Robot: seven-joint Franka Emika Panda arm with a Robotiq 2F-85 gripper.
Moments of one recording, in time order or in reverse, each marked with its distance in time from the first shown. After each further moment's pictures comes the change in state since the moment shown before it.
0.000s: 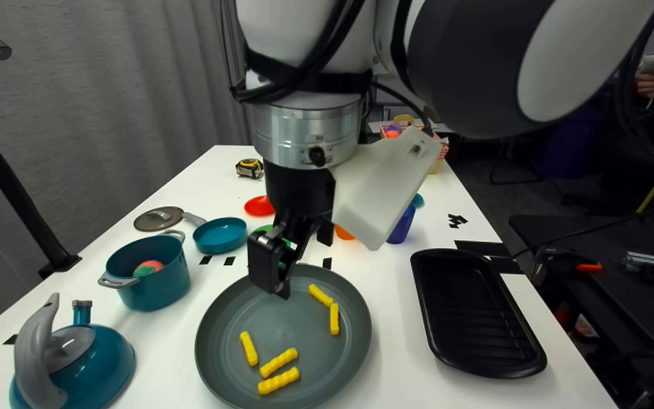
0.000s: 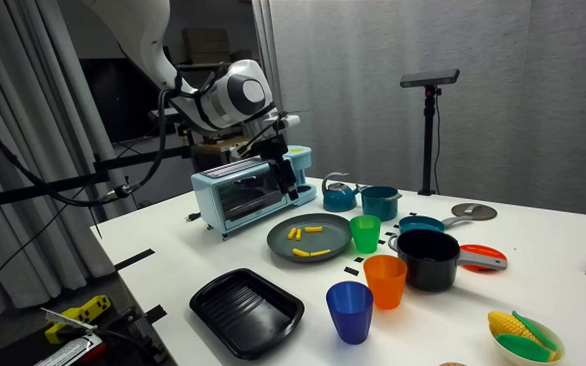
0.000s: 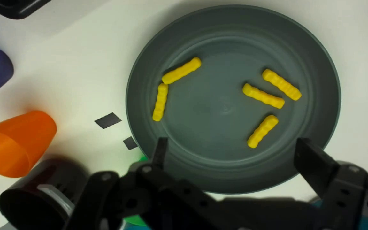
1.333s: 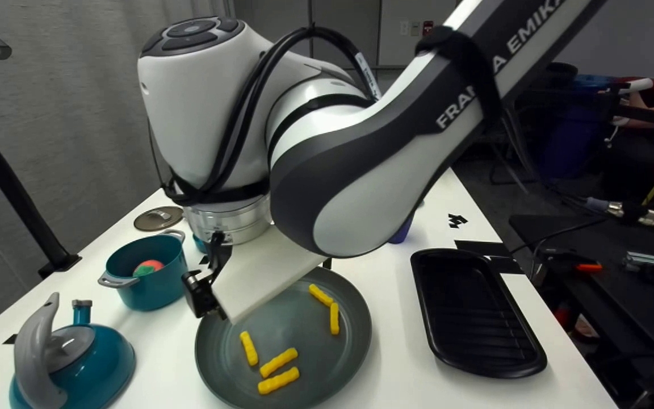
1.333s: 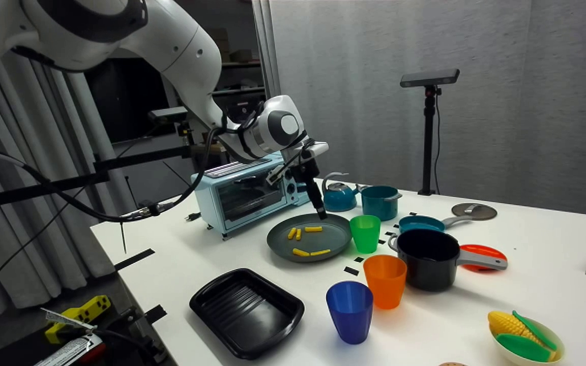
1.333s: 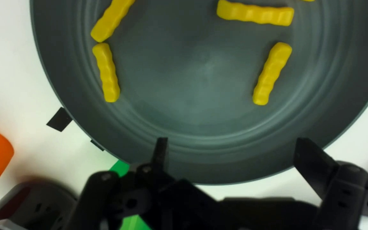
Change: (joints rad) arm 0.026 0.373 -0.090 0.384 0.027 -0.003 0.238
